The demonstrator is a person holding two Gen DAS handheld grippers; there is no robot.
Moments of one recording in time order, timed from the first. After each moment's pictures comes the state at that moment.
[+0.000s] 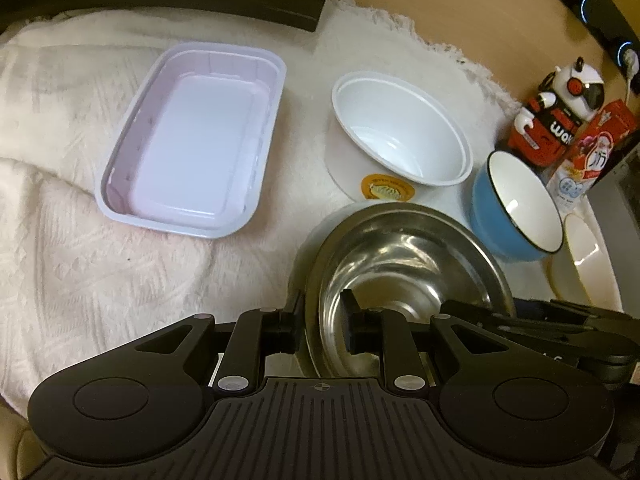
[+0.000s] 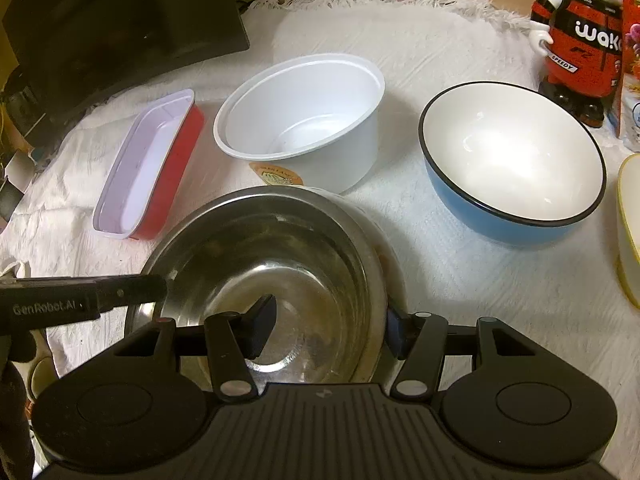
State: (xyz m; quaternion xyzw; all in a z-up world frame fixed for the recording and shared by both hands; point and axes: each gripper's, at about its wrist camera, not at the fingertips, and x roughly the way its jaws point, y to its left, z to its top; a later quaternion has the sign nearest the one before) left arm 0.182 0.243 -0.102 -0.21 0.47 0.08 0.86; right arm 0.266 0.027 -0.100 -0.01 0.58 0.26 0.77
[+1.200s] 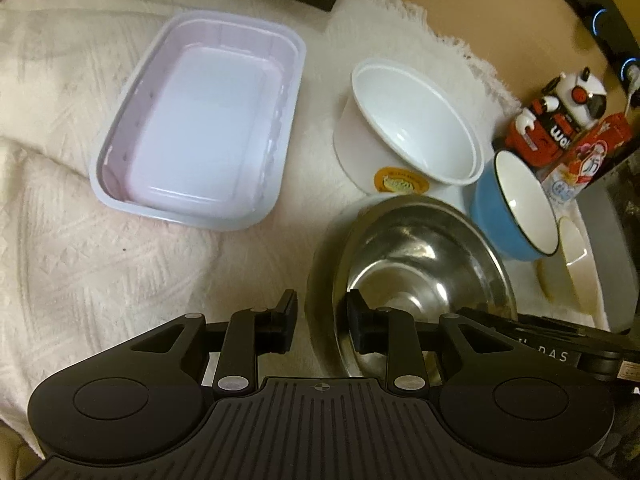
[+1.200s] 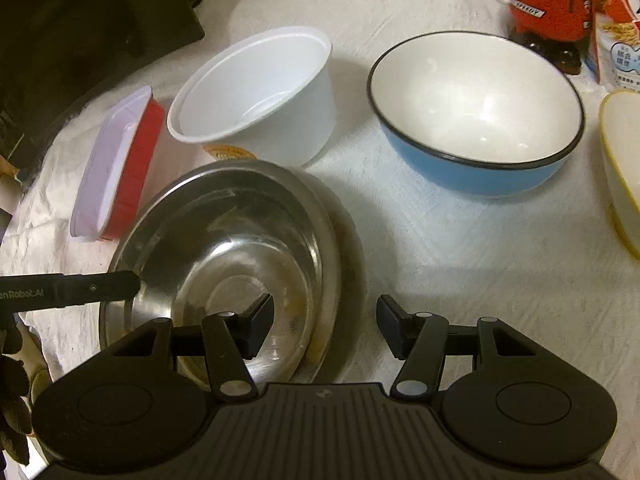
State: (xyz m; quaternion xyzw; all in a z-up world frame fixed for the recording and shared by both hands) left arm 0.186 0.270 -0.112 -0.25 0.48 0.05 0.84; right arm 0.271 0.002 -0.121 0.03 0.61 0.23 0.76
